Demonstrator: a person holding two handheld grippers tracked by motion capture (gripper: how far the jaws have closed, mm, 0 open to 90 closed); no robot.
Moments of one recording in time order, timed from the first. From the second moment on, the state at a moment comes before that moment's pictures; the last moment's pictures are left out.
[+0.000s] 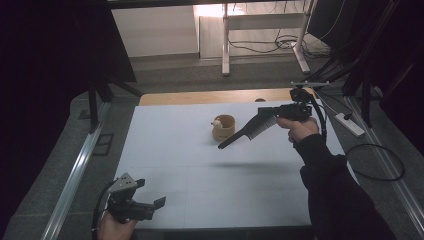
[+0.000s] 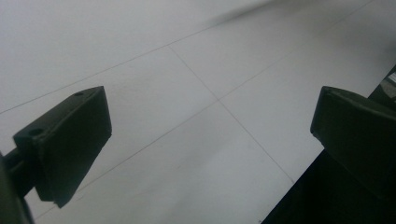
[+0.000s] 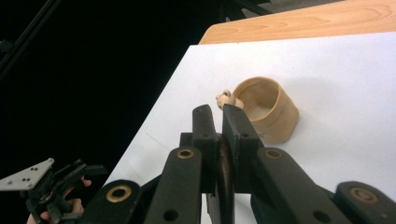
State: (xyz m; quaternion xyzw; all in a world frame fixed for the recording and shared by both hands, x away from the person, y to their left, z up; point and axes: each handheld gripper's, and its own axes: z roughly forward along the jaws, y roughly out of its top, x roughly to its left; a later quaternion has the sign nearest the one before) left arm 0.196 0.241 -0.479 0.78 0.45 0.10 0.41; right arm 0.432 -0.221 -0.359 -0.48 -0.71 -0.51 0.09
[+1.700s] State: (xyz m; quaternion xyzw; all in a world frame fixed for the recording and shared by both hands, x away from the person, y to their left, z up) left arm 0.197 0.245 -0.480 0.78 0.45 0.09 0.42; right arm 0.468 -0.229 -0.330 -0.51 -0.68 -0.52 0.01
